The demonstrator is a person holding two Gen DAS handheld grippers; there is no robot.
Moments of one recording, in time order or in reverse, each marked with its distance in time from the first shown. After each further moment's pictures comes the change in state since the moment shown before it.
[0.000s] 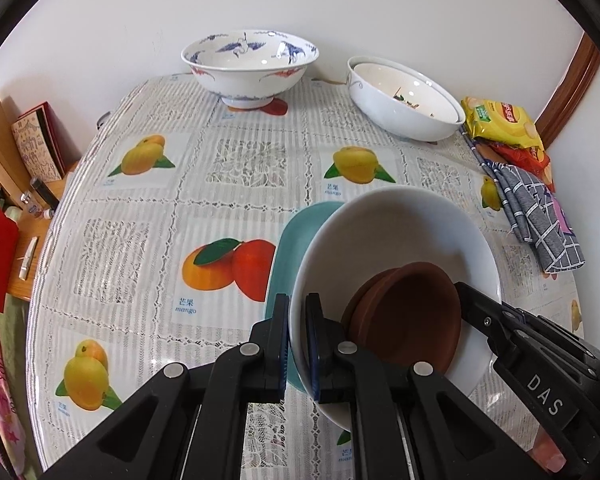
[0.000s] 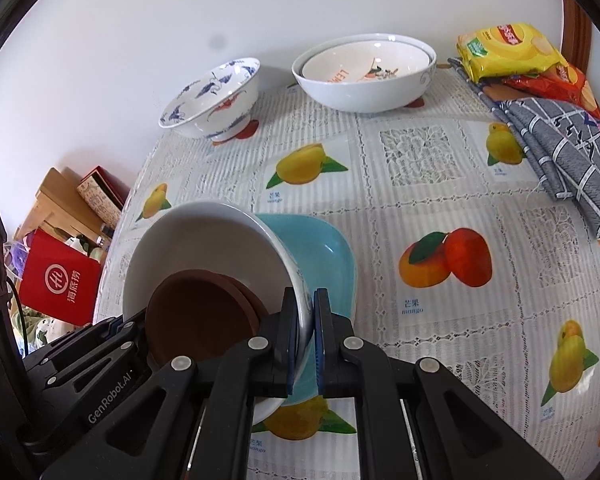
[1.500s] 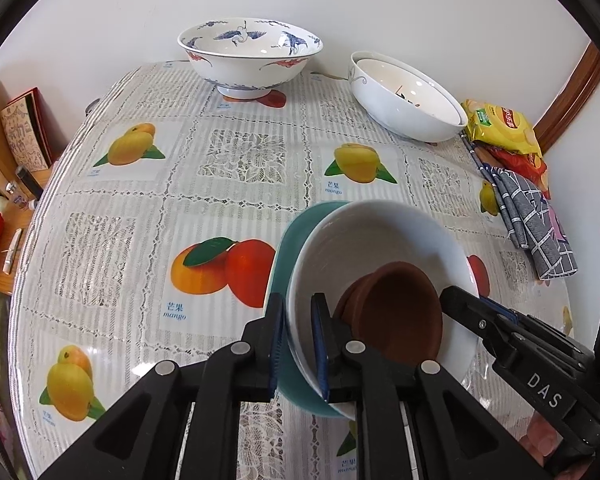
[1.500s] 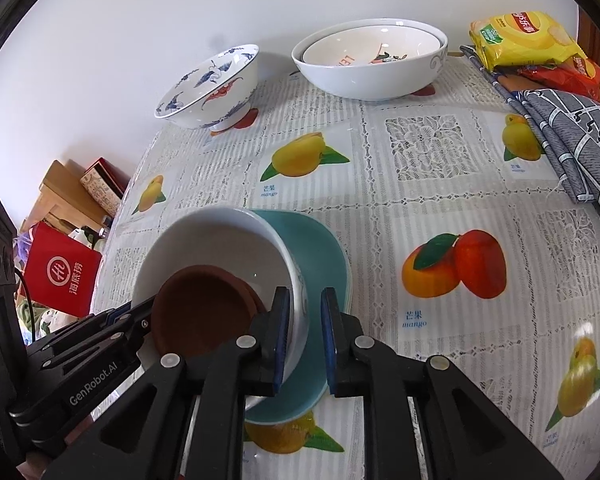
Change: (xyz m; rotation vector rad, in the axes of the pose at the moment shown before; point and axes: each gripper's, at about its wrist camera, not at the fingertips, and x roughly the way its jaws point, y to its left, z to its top) left arm 0.012 0.010 0.003 -0.026 0.009 -0.057; right arm 0.019 -0.012 0.004 -0.020 0.031 0.045
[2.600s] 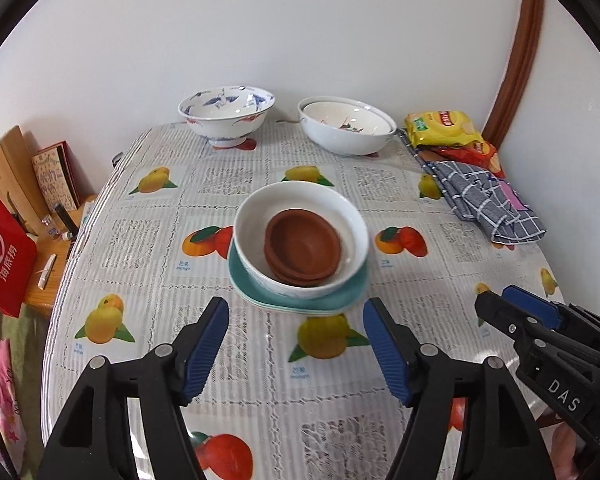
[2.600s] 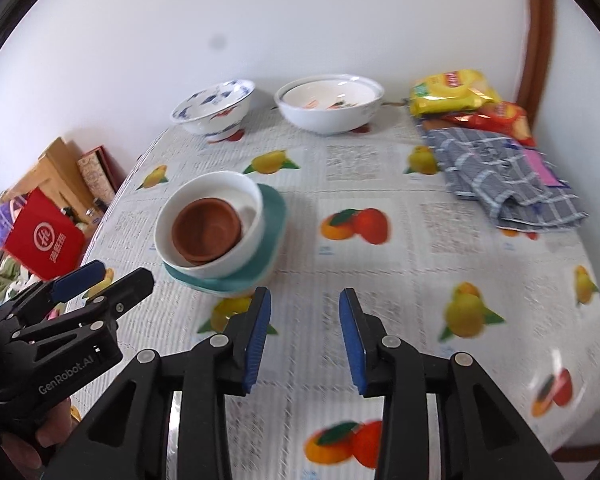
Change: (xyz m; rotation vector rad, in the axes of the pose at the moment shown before) left arm -0.106 -0.059 -0.087 0.115 -0.207 0.050; right arm -0.127 -0.012 -0.085 -0.102 -0.152 -0.174
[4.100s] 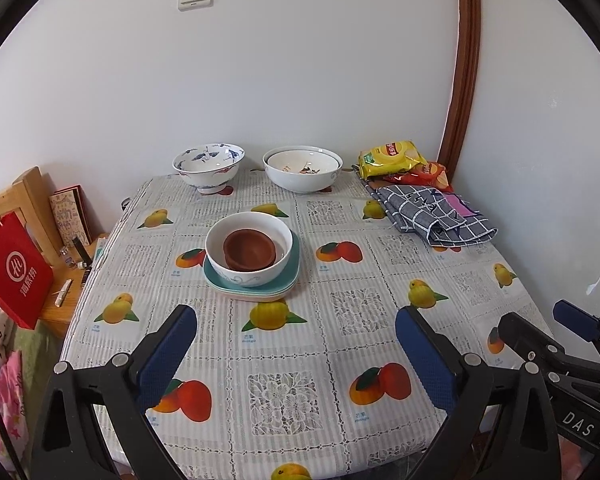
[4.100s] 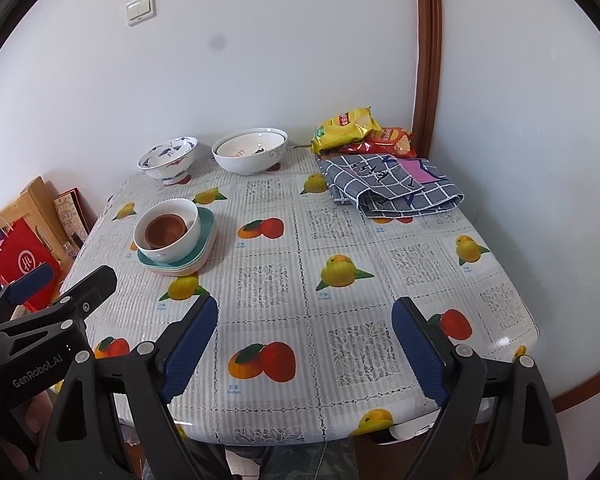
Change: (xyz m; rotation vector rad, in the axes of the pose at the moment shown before) left arm -0.107 -0.068 -0.047 0.055 -0.170 0.006; right arm -0.139 -0.058 -0.084 0.081 -0.189 -0.168
